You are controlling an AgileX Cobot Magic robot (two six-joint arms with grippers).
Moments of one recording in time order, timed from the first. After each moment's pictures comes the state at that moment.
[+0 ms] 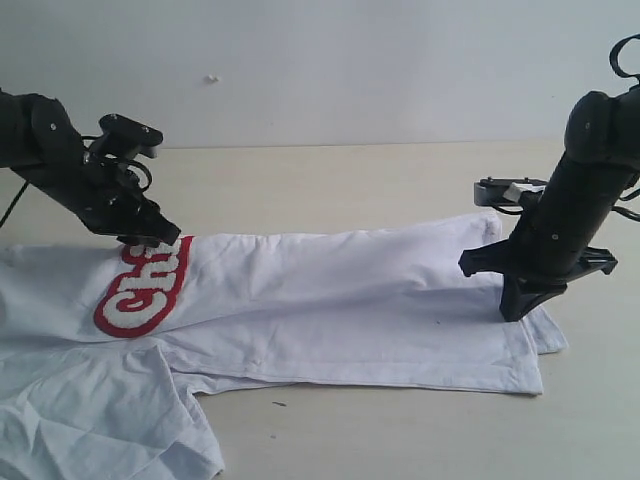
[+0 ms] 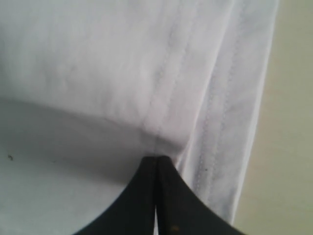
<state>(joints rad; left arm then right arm) -0.22 2.07 -1.32 -0.21 0.46 0.49 -0.04 2.06 -1.25 0.21 0.86 -0.17</state>
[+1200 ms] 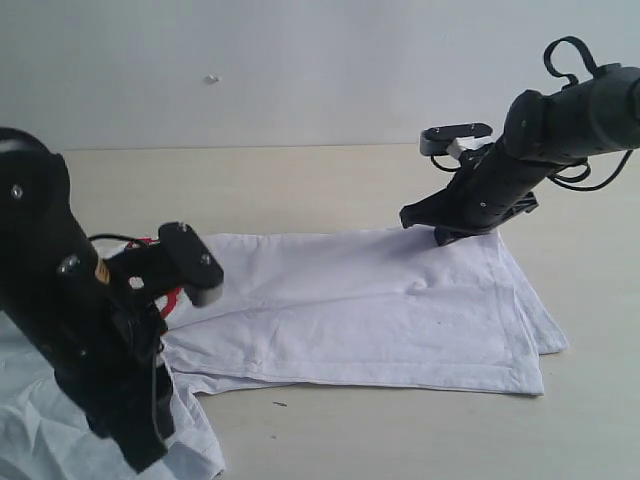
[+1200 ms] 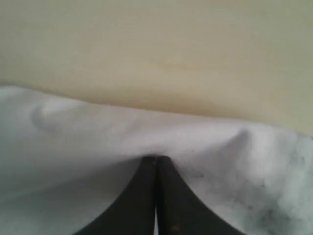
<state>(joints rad) -0.65 1.58 -0.88 -0.19 0.88 0.47 0.07 2.18 -1.40 0.25 0.48 -0.22</state>
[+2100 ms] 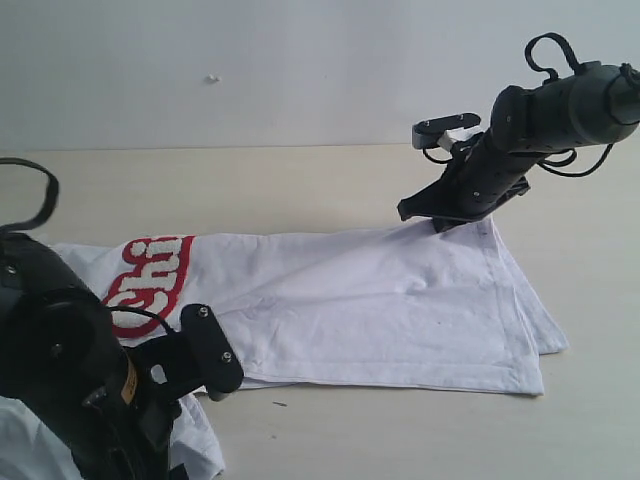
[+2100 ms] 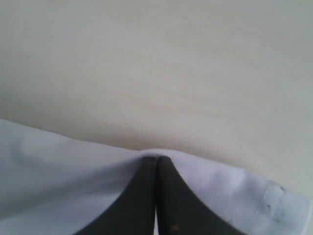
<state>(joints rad) -0.81 1.66 -0.72 0.01 0.63 0.24 0.07 2.24 -1.52 0.15 0.50 -0.20</state>
